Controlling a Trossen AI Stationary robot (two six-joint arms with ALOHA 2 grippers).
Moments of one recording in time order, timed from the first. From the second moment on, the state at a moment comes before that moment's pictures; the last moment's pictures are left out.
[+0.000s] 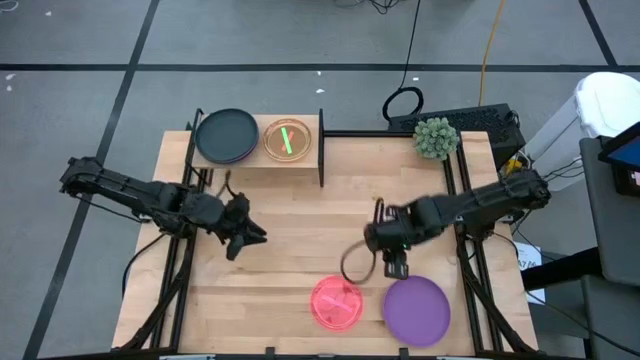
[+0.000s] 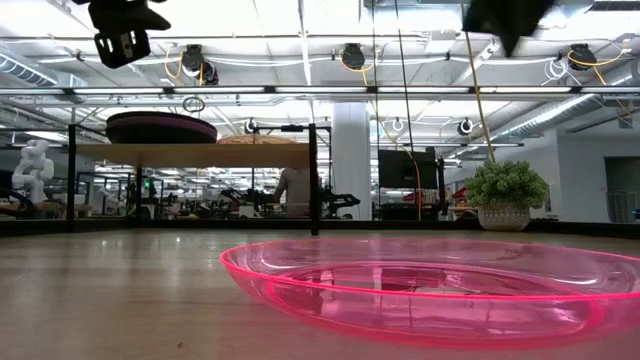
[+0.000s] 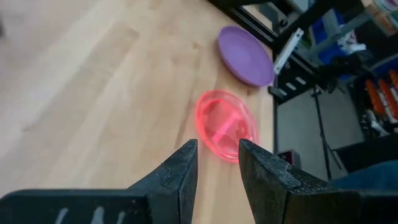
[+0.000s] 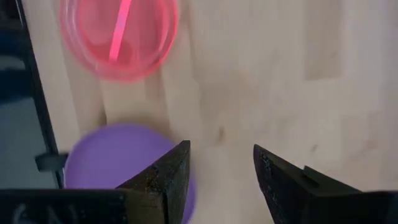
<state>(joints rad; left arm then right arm) -0.29 0.89 0.77 -0.42 -0.05 -0.72 0.30 1.54 1.46 -1.28 -0.06 0.43</state>
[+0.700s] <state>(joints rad) -0.39 1.12 0.77 -0.17 -0.08 -0.93 0.49 1.17 0.65 -0.57 -0.19 0.46</state>
